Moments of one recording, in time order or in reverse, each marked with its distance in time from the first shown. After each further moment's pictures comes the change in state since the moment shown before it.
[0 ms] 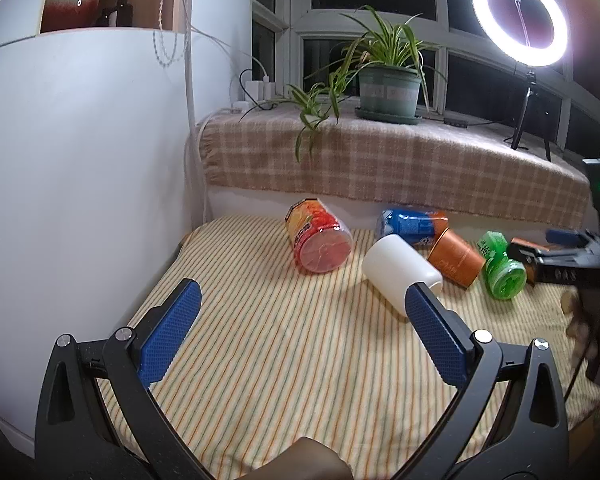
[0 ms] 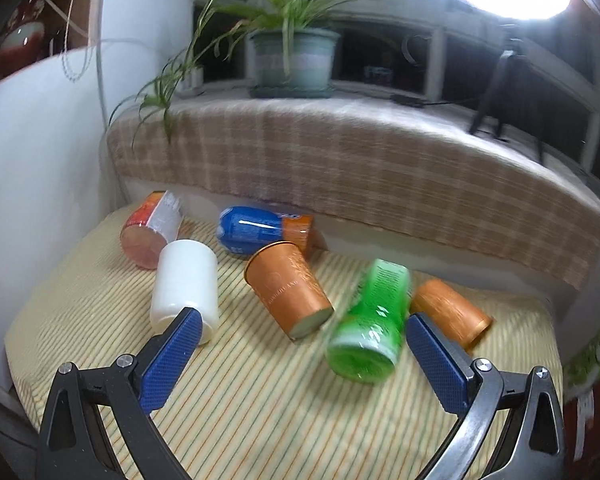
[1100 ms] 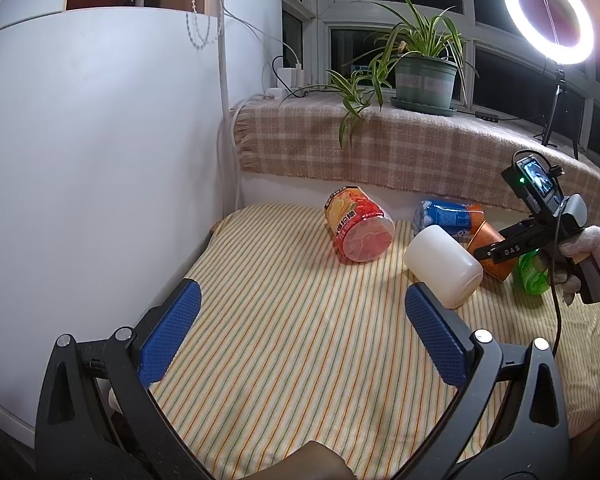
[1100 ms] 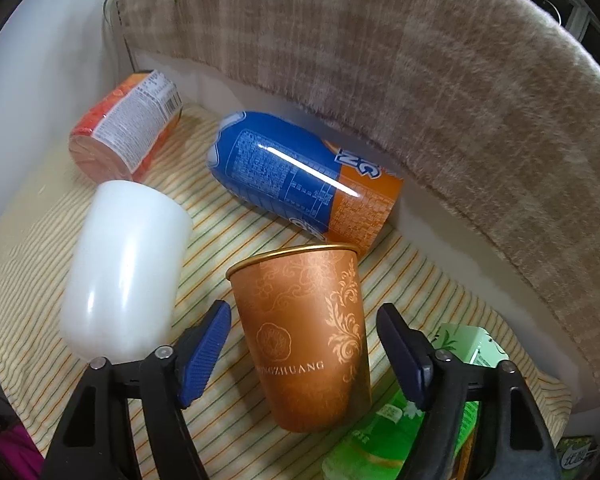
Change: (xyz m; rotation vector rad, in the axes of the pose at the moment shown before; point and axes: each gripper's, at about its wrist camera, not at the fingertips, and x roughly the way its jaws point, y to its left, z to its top) left arm 0.007 0.031 -0.006 -0.024 0.030 0.080; right arm 0.169 0.032 0.041 -0.284 0.412 0.124
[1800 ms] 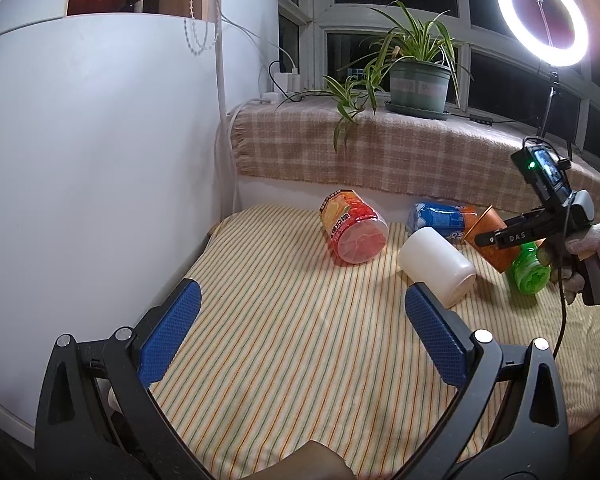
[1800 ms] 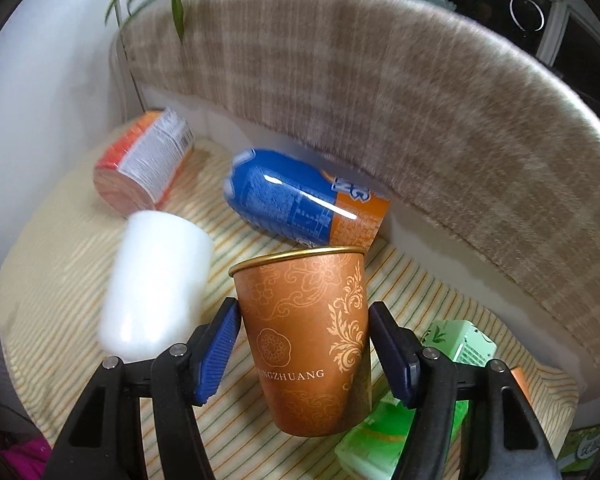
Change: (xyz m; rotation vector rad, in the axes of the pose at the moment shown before) left arm -0.009 -0.001 -0.002 0.007 -0.016 -0.015; right arm -0.045 -0.002 -0.006 0.060 -0.107 0.028
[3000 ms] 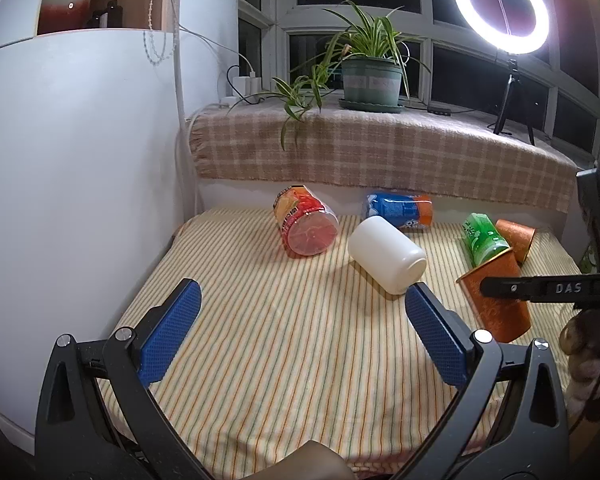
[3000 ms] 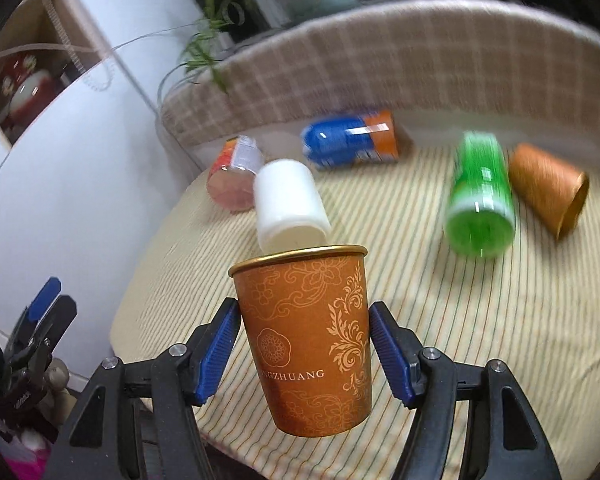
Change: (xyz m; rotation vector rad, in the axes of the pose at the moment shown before) left arm -0.017 -0.035 -0.009 0.053 0.003 -0.106; right arm -0.085 0.040 -0.140 0.451 -0.153 0.258
